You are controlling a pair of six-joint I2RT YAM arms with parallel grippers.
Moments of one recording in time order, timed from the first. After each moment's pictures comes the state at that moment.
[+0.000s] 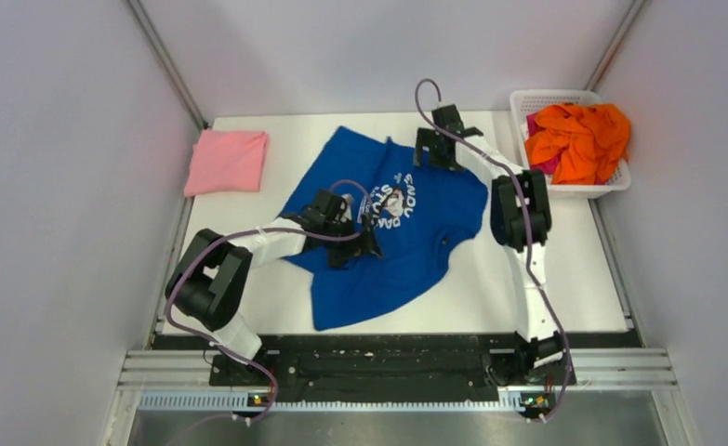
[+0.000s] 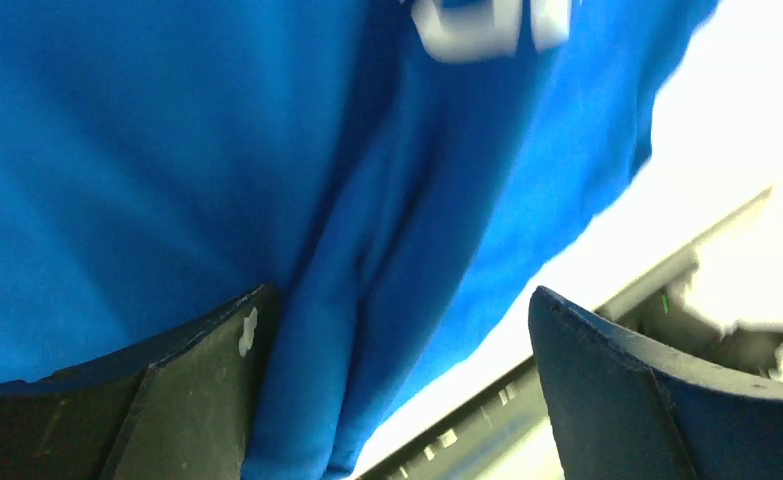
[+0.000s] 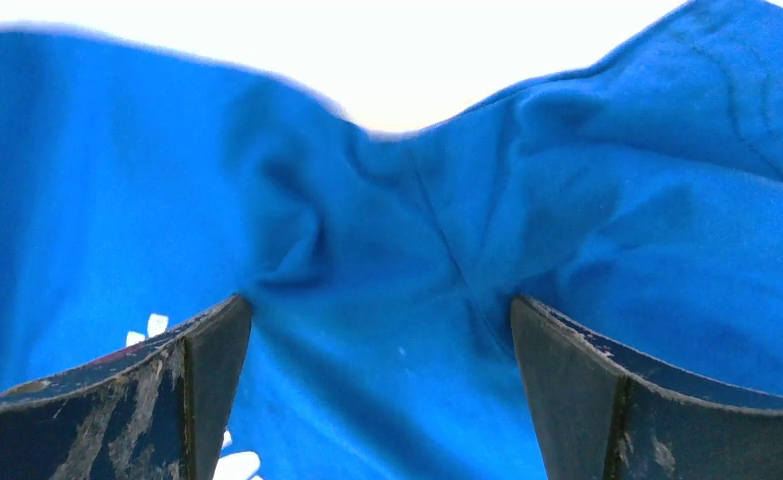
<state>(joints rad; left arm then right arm) -0.44 1.67 0.92 -0.25 0.37 -0.69 0.31 2.28 1.82 -0.49 0.13 0.38</state>
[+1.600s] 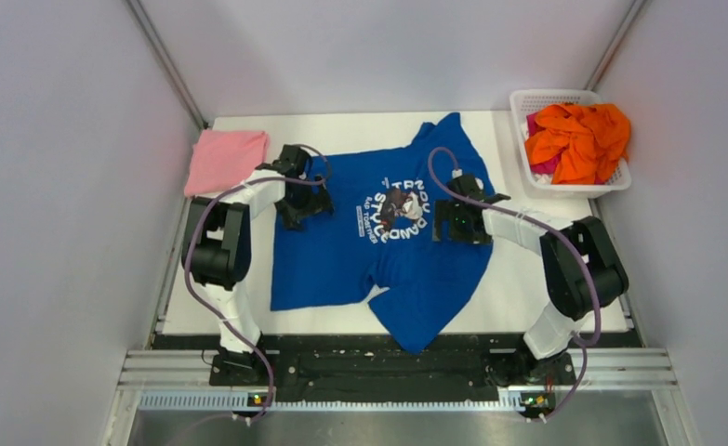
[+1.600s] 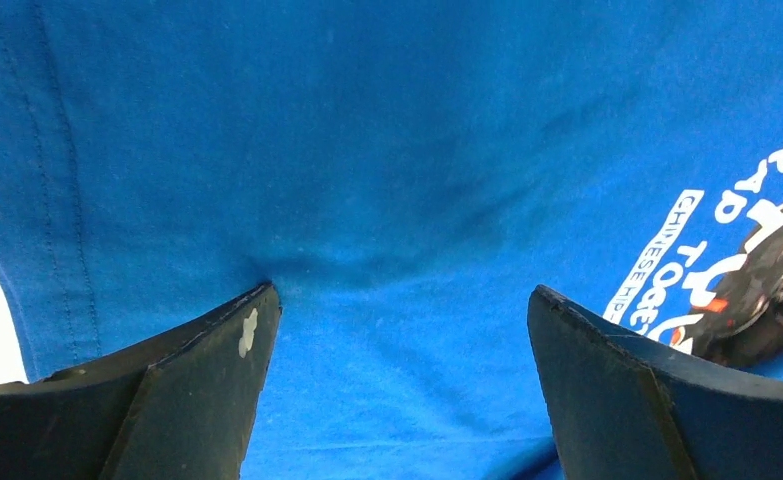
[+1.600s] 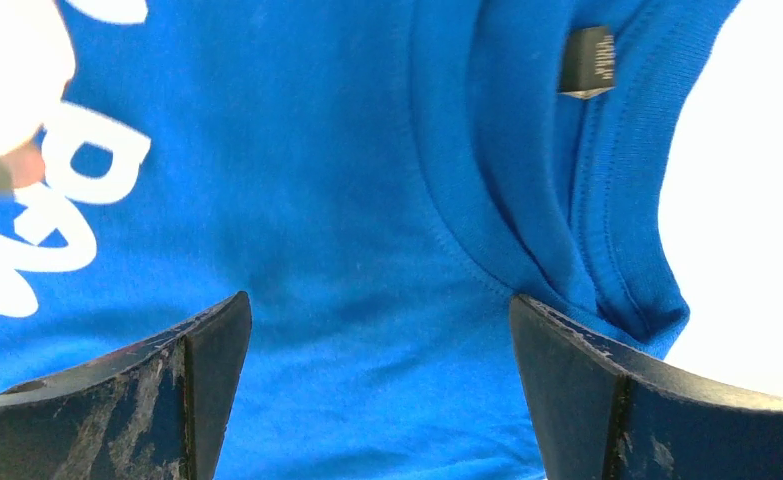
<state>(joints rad) -0.21 1.89 1.29 -0.59 0.08 -0.61 0.43 1.67 0.97 -0.43 0.15 0.44</state>
